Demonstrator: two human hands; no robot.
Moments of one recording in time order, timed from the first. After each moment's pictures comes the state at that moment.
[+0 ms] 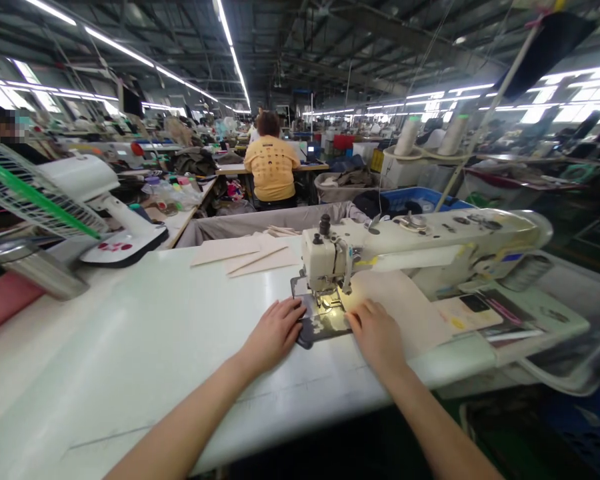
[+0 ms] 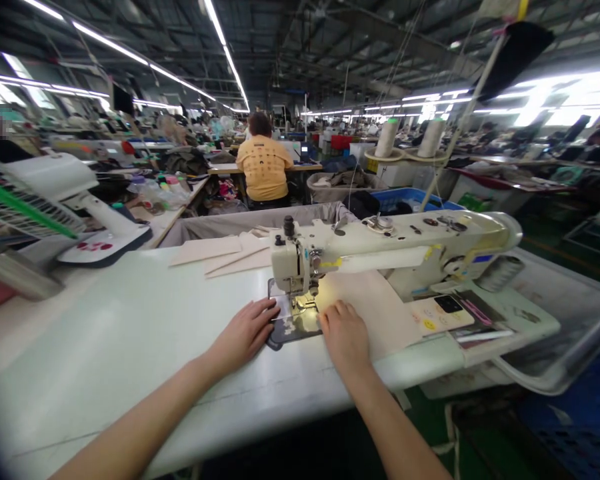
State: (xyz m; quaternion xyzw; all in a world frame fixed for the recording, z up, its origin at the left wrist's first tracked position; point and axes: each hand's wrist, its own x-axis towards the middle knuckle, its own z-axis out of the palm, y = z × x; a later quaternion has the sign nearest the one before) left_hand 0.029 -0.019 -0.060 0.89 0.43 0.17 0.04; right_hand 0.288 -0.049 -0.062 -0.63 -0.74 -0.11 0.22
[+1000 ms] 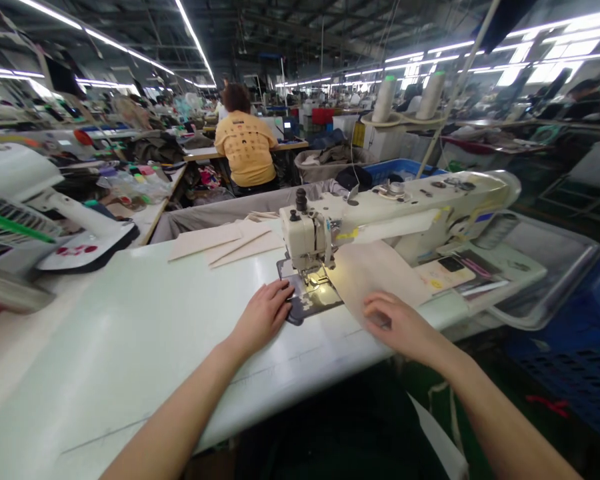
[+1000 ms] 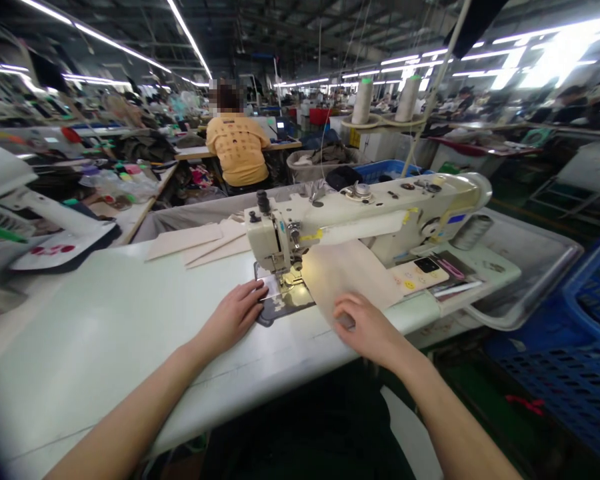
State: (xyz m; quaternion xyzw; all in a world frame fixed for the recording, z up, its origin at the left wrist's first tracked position) left_hand 0.028 -0.011 -0.061 0.90 0.40 0.18 0.04; right_hand 0.353 -0.102 -0.041 -0.55 -0.78 0.16 0.25
